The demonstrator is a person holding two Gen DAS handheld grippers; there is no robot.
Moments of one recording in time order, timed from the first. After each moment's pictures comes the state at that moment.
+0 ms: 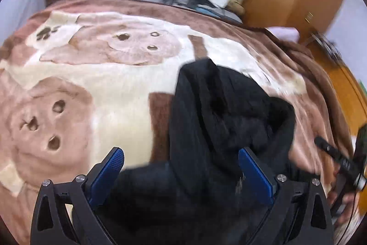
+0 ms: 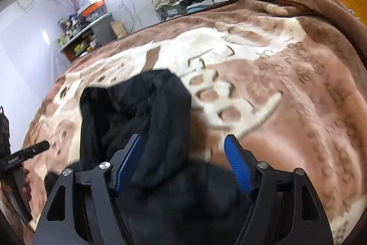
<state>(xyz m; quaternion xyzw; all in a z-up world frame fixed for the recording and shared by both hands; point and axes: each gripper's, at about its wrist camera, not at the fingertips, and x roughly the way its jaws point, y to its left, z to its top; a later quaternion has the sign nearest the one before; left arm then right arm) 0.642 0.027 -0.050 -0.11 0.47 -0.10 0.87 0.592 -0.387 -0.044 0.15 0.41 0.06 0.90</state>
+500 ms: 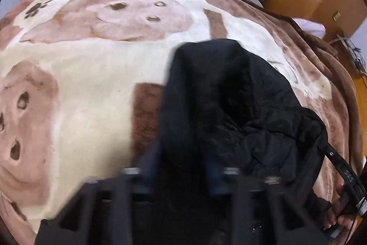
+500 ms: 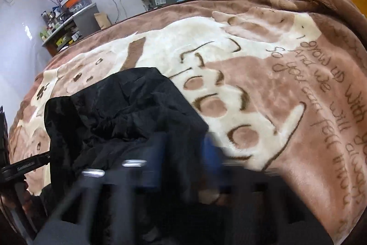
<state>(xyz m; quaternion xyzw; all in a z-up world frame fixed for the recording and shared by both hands) 0.714 -0.010 -0.122 -0.12 0.54 -0.06 0.83 0.654 -0.360 -0.083 0.11 0.45 0.02 0.89</state>
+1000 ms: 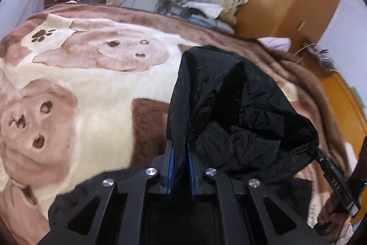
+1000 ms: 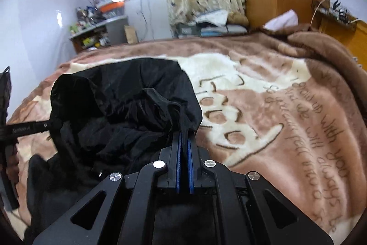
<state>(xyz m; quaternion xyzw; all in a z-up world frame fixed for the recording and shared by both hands) 0.614 0.012 -0.048 -0.13 0.43 -0.13 0.88 0.538 -0.345 -0.024 0.04 0.34 0.07 0.94</state>
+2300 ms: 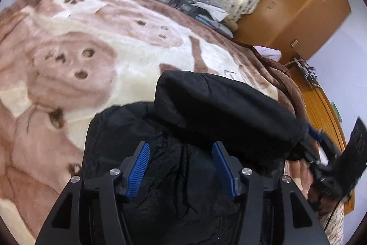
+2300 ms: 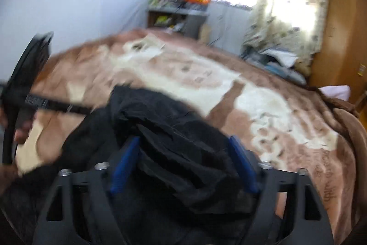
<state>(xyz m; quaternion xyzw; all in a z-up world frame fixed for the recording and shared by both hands) 0.496 0.097 -0.046 -0.23 0.45 -0.13 0.85 0.489 -0.216 0.027 -0.15 0.32 0.26 0.90</state>
